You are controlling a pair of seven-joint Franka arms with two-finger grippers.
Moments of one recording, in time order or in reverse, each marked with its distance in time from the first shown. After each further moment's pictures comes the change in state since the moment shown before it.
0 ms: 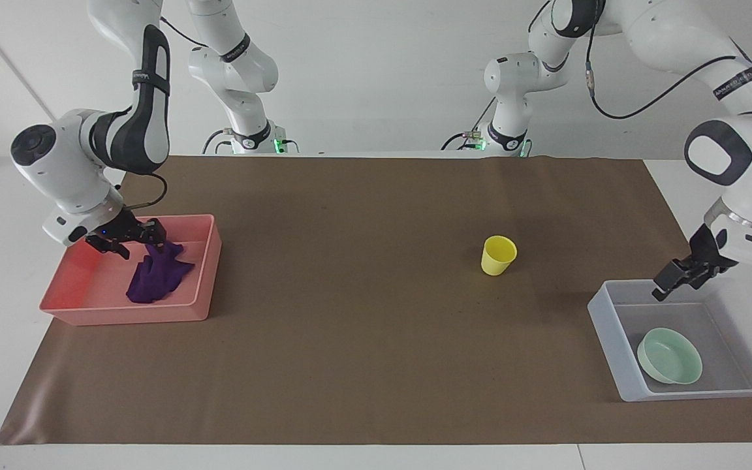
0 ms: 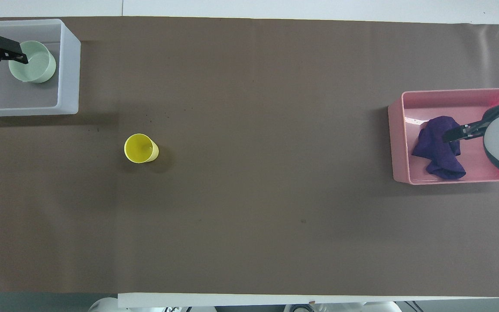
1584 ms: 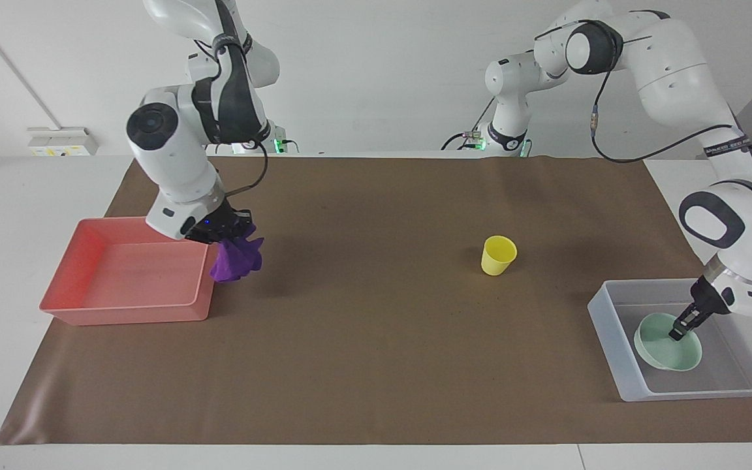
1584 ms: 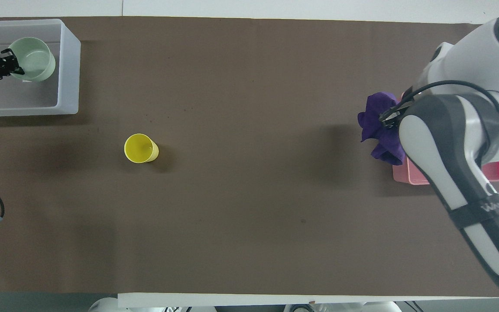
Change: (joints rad) left arm 0.159 0.360 0.011 0.032 -0.106 0.461 -0.031; right arm 0.255 0.008 -0.010 0.188 0.003 -0.196 0.116
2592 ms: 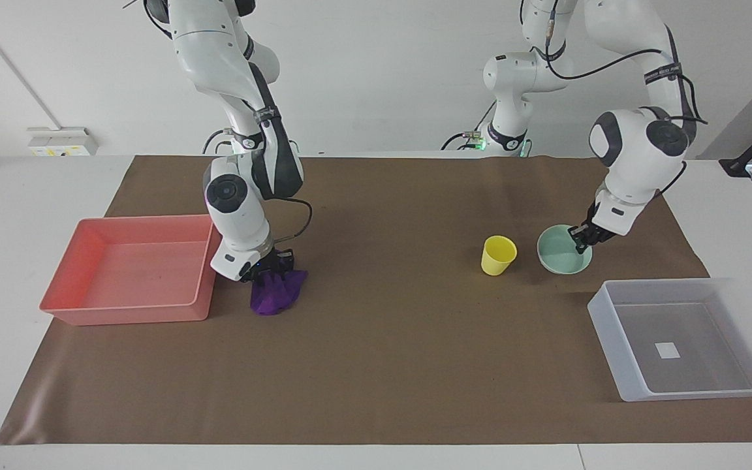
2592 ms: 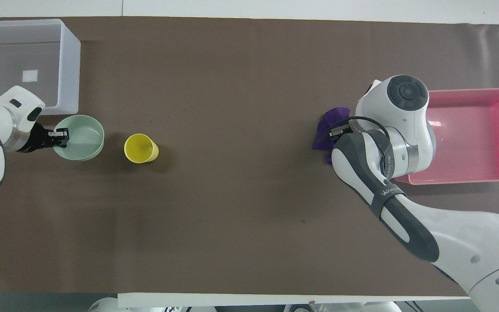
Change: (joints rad) left arm -0.219 -0.678 -0.003 -0.650 0.182 -0.250 -0.004; right arm 0.162 0.177 0.016 -0.264 0.009 0.482 0.200
